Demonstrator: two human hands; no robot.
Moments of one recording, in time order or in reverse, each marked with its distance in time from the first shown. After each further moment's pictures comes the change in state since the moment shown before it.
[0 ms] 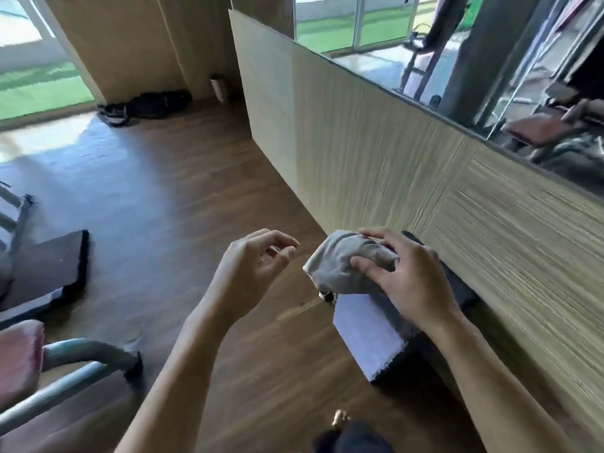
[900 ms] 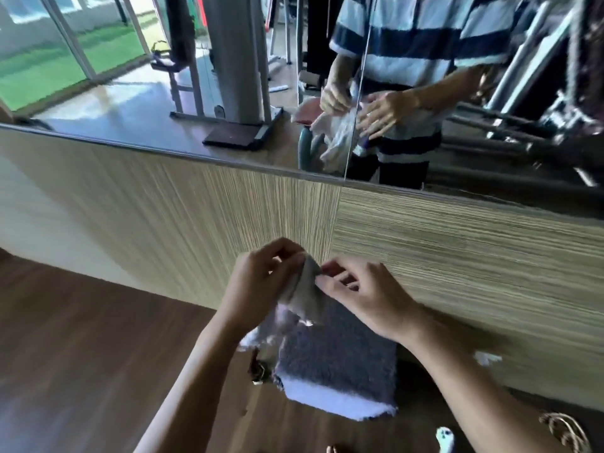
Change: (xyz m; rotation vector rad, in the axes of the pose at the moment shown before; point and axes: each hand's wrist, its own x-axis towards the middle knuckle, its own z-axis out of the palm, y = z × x) left_hand 0.354 0.028 0.160 -0.414 -0.598 0.456; right_hand 0.194 0.094 -0.031 0.049 0.281 0.375
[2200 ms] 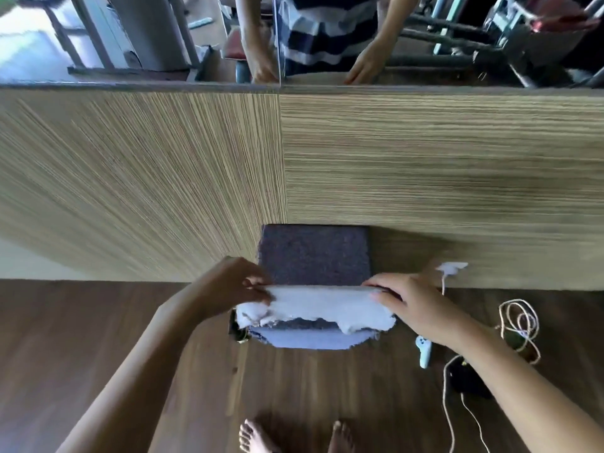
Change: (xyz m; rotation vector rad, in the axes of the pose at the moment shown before) left_hand -0.011 -0.153 0.065 0.417 -0.797 0.018; right_hand -0.126 0.162 0.028 -0.178 0.004 0.353
